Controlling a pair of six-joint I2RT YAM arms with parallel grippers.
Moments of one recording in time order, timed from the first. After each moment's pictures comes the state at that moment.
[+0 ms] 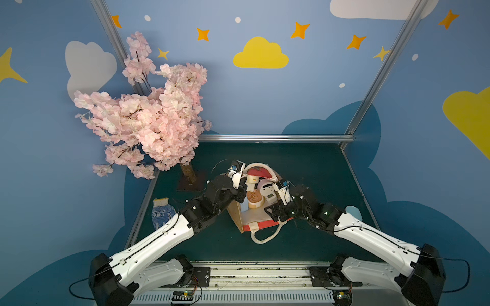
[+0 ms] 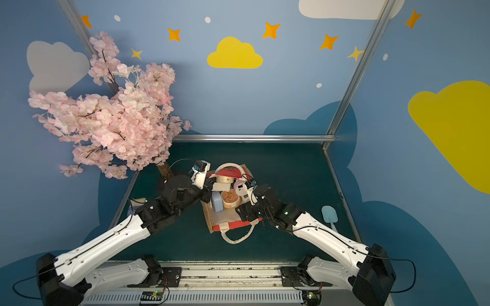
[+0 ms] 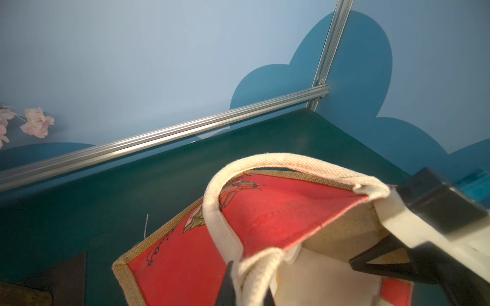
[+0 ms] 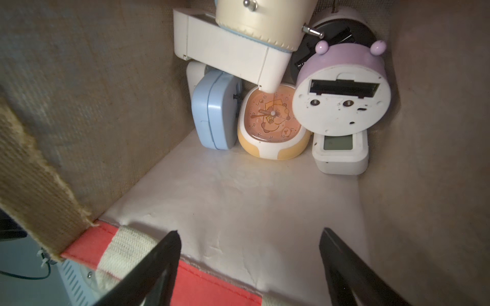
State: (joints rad) left arm -0.80 1.05 0.91 -0.21 -0.26 -0.17; right arm 0.85 1.12 0.81 -0.40 -0.07 0.35
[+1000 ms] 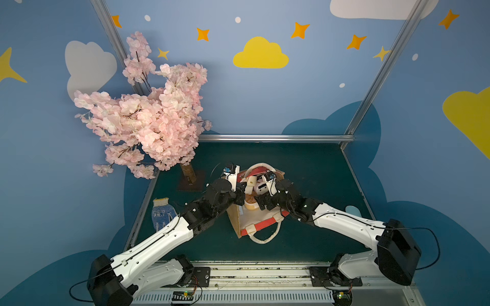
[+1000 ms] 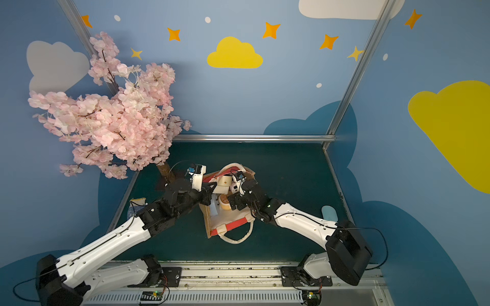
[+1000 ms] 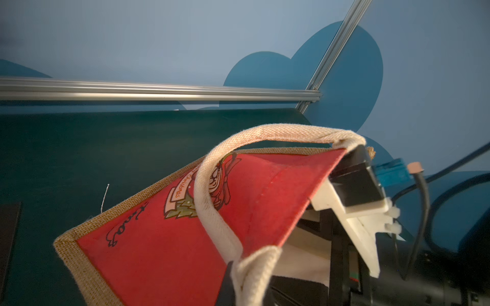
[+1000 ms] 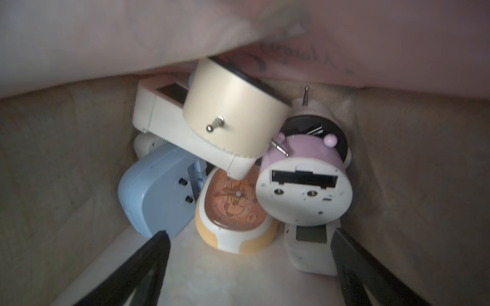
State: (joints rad) left arm -0.76 1.05 0.88 -0.23 -0.16 -0.41; right arm 0.87 1.39 0.87 -0.04 0.11 0.17
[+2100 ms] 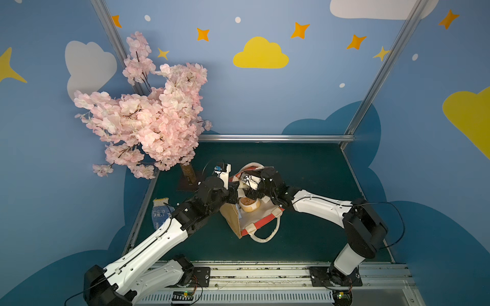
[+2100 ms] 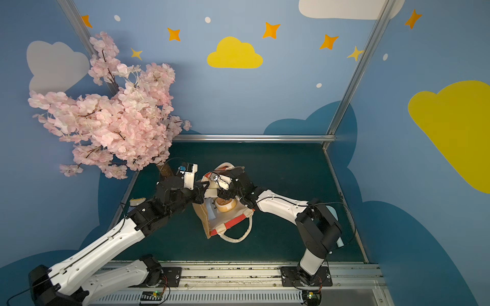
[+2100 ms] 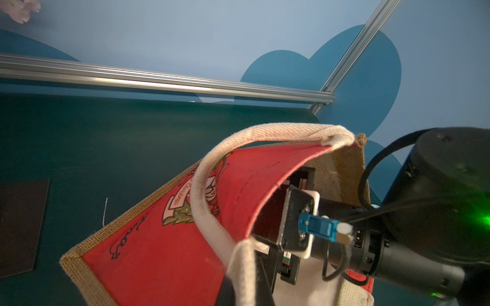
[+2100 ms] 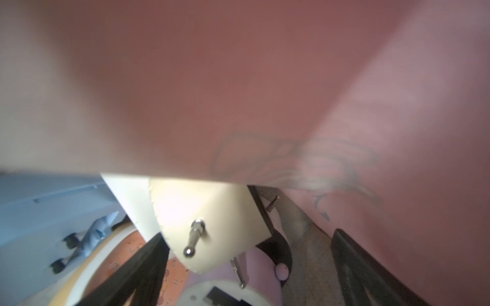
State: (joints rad) left arm -0.69 1.00 0.88 -0.31 -0.12 -0.44; right arm 0.86 1.70 1.11 0.10 0.04 -0.59
